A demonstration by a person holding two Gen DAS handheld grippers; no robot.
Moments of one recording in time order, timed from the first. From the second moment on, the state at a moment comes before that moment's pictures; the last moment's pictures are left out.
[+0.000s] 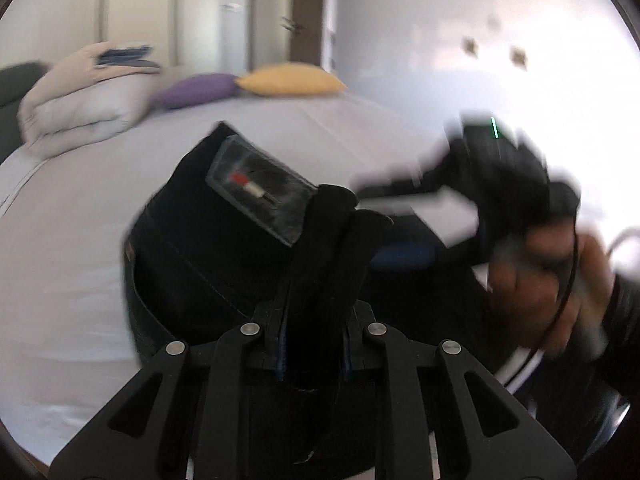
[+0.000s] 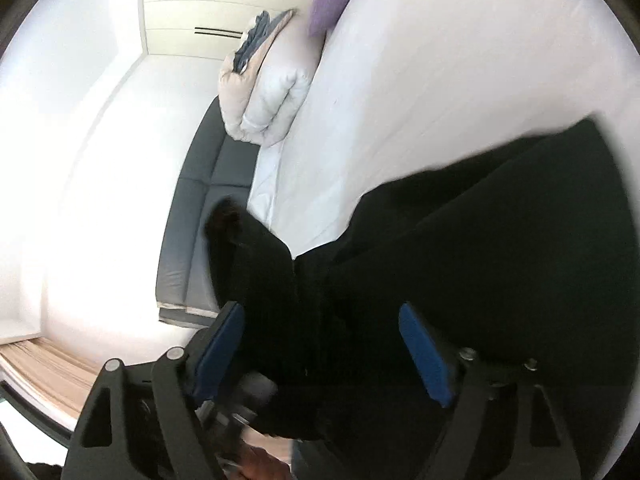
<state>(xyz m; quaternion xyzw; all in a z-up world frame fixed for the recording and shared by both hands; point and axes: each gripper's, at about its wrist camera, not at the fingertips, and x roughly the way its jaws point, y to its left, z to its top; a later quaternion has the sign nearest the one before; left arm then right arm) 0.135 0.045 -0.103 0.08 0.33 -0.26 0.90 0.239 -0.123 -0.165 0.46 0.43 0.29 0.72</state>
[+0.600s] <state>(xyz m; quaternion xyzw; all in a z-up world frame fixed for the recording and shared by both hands) 0.099 -0.016 -0.155 0.21 0.34 -0.30 0.87 0.239 -0.129 -0.172 0.36 0.49 0.25 0.75</state>
